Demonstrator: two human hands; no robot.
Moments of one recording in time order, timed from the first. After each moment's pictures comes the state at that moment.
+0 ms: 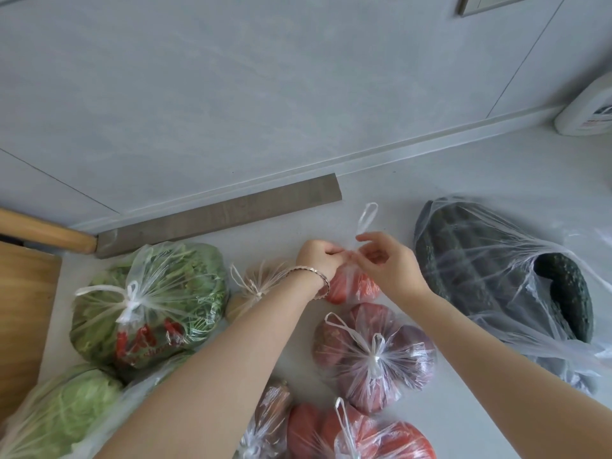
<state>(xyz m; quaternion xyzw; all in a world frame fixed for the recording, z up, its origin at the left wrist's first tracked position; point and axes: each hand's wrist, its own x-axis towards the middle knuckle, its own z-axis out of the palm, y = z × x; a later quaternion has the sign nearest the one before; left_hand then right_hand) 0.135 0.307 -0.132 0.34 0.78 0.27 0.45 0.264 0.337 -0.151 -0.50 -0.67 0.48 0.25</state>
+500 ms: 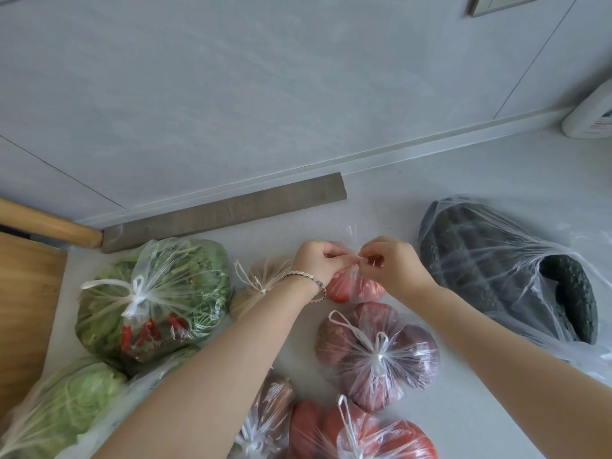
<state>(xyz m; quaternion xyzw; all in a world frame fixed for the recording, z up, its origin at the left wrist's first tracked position) 0.127 0.295 -0.133 0.32 0.76 0.31 0.47 0.261 0.343 -0.148 -0.46 -0.77 0.41 0.17</state>
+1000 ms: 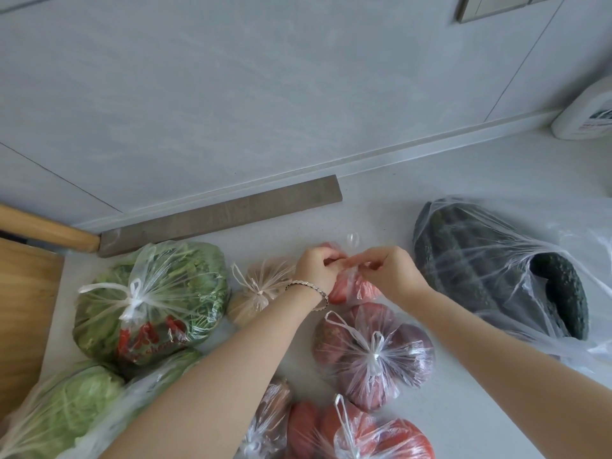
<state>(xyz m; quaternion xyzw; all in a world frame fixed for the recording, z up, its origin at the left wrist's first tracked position) 0.138 0.289 -0.135 0.36 0.78 0.30 0.42 0.266 0.337 -0.144 -0.46 -0.72 0.50 0.15</state>
